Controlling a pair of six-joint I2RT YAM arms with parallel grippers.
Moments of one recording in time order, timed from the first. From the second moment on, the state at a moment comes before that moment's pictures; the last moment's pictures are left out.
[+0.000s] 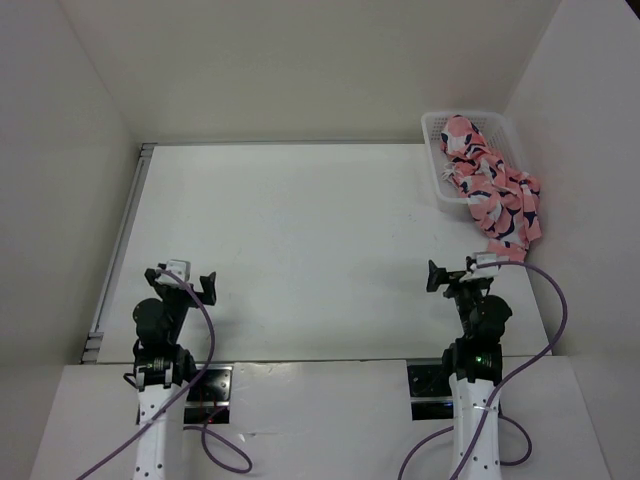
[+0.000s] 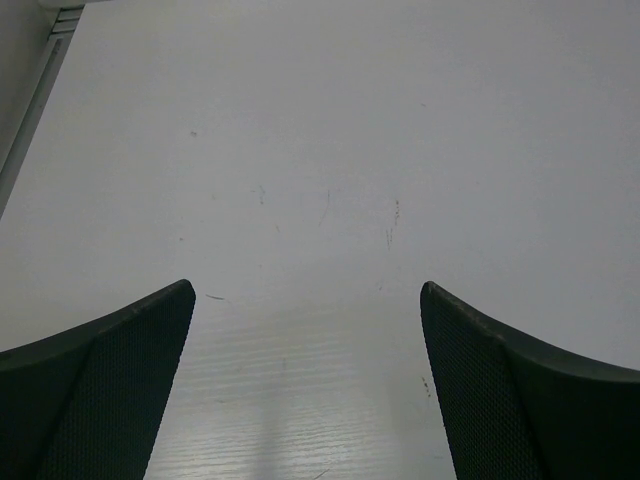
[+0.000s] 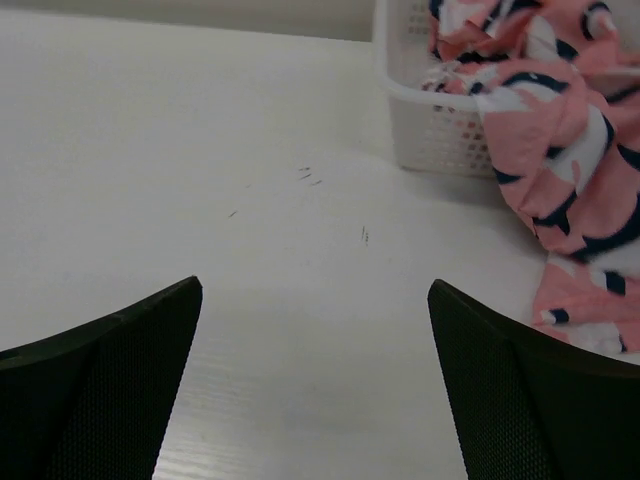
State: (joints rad) left arm 0.17 0.01 0.04 -0.12 0.25 0.07; right arm -0.19 0.00 0.05 -0.04 -0.23 0.01
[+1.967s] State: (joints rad) left arm -0.25 2.04 1.66 -0.66 0.45 0.07; right arm -0.24 1.97 1.55 -0.20 0.12 -0.13
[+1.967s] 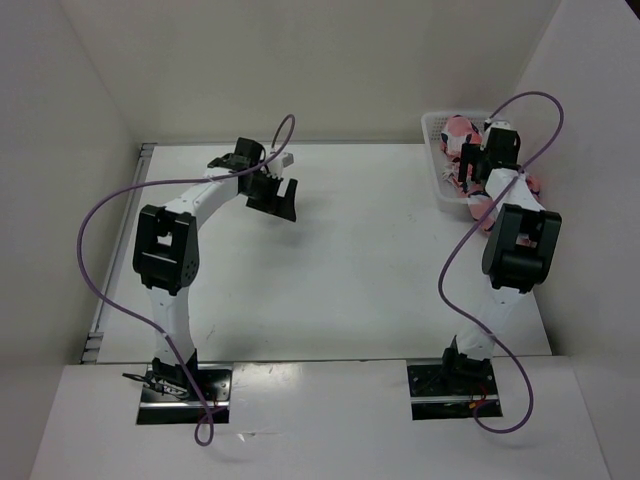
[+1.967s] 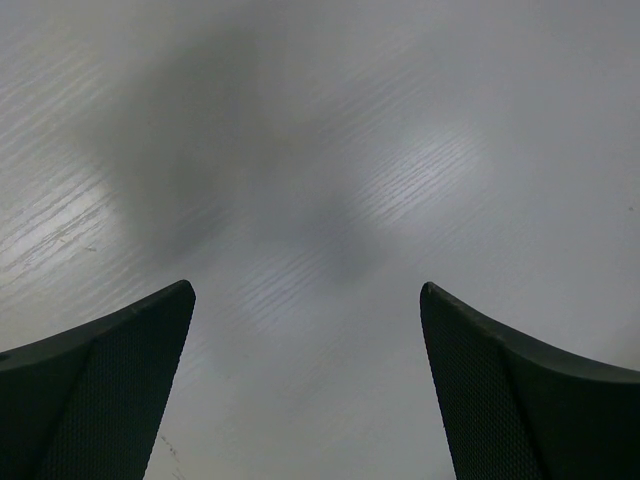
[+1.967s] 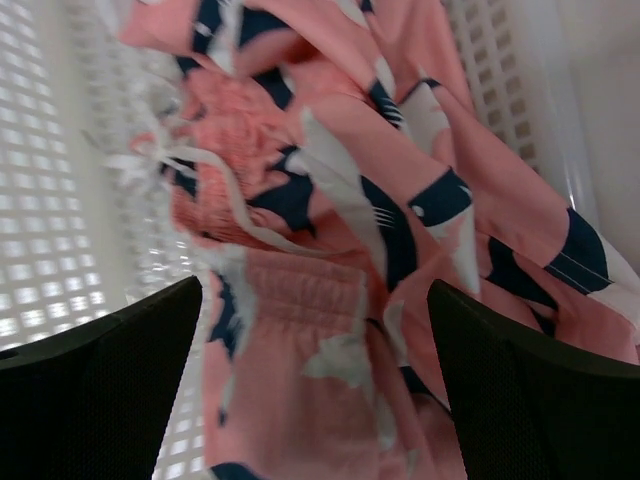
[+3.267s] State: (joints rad) left arm -0.25 1.60 1.61 -0.66 0.34 0.07; right arm 0.19 1.47 1.98 -0.13 -0.04 0.20
